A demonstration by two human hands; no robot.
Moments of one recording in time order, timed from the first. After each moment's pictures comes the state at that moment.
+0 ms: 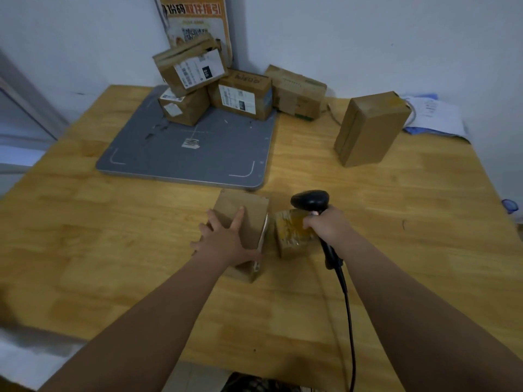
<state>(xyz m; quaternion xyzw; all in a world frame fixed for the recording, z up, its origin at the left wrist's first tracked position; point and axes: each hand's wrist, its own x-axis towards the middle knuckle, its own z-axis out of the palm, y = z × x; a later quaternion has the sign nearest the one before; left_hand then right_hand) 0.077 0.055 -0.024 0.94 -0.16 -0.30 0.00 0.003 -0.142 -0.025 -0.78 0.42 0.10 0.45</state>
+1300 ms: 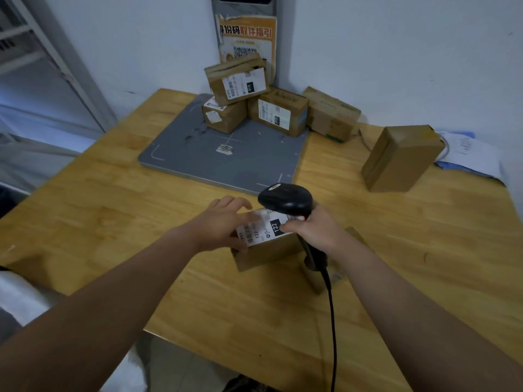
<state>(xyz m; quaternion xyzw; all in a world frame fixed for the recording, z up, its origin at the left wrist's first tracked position) 0.116 0.111 0.025 0.89 -0.44 -0.14 -0.01 0.021 -0.089 0.035 -0.80 0.19 0.07 0.56</state>
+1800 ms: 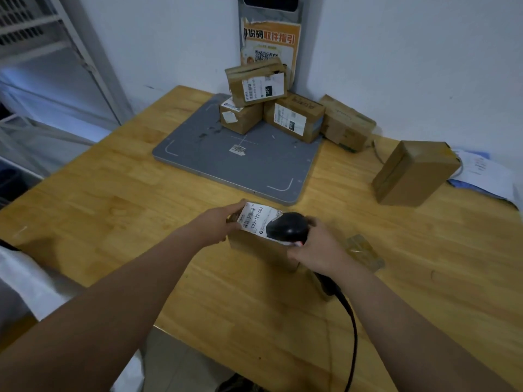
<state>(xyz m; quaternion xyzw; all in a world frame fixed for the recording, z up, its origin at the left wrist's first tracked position) 0.122 0.132 0.006 0.92 -0.17 -0.25 0.25 0.007 -0.067 0.035 -0.89 0.18 0.15 0.38</state>
